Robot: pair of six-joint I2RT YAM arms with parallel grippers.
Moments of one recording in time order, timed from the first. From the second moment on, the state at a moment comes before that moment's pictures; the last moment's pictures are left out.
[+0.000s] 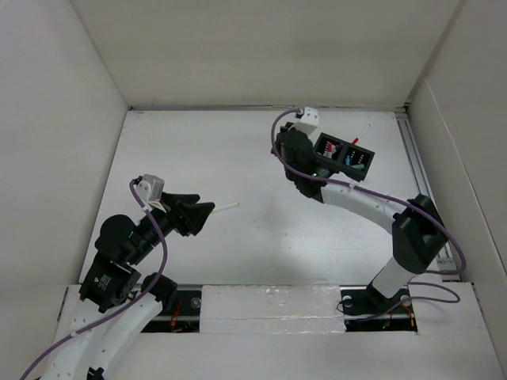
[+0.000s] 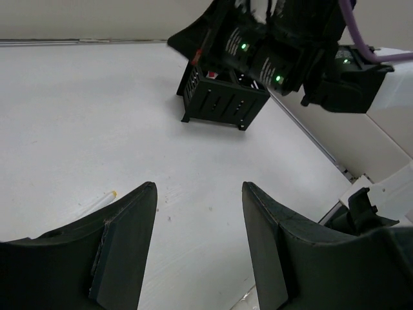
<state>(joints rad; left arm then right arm) -0.49 0.36 0.77 -0.42 0.22 -0.40 0.72 1.62 1.23 0.22 0.70 0.48</state>
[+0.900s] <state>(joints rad) -0.49 0.25 0.77 -0.41 0.13 -0.40 0.96 2.00 1.28 -0.02 0.18 0.80</state>
